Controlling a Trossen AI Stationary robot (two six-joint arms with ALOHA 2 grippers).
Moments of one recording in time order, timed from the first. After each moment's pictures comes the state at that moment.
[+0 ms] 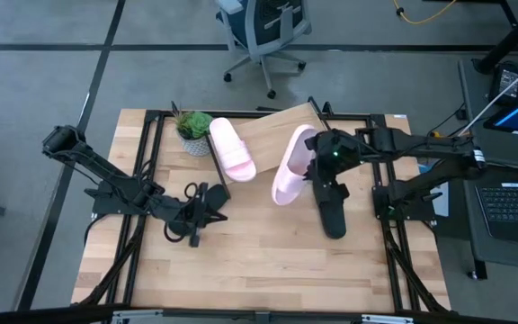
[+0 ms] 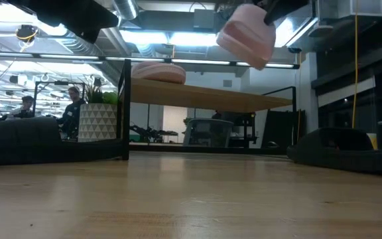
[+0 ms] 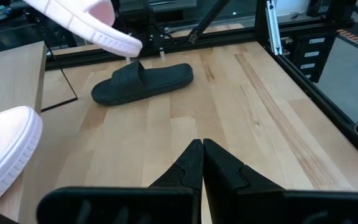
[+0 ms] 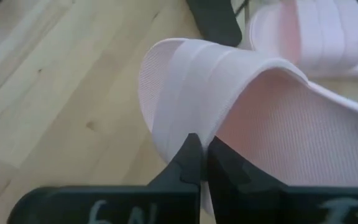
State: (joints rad) left arm -0.48 1.08 0.51 0.21 -0.44 -0.07; right arm -0.03 1.31 1.37 -0.94 -0.08 -0.53
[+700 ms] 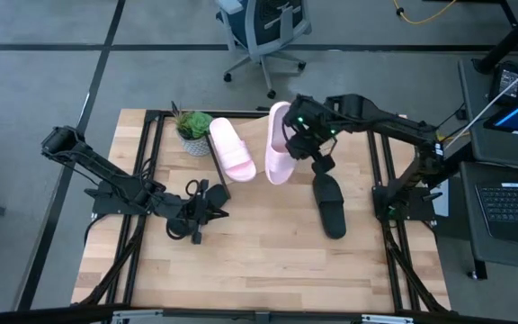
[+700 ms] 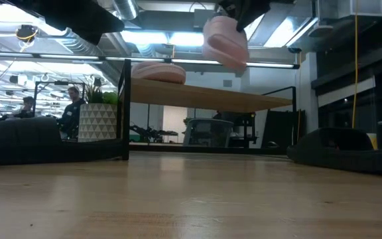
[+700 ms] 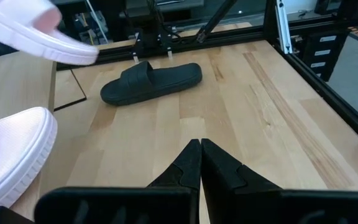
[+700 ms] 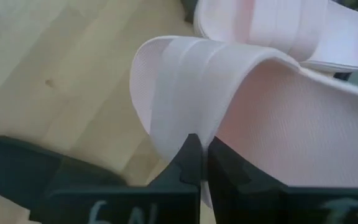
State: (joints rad) left arm -0.45 1.08 0.51 0.21 -0.44 -0.04; right arm -0.21 1.69 1.91 -1.31 -0.11 -0.83
